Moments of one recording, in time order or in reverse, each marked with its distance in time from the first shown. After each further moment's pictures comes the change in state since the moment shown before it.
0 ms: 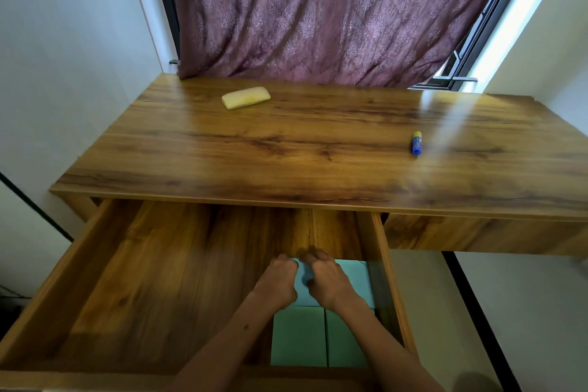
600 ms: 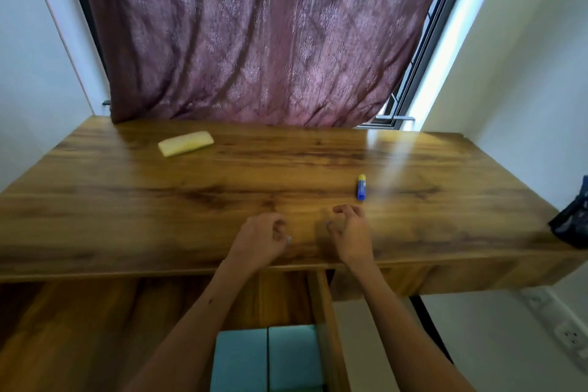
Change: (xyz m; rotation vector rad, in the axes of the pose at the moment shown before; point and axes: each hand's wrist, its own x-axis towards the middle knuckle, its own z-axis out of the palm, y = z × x) left_hand 0.104 0.084 -0.133 -0.322 0.396 0.201; right_hand 0.066 0.100 -0.178 0.290 0.645 0.271
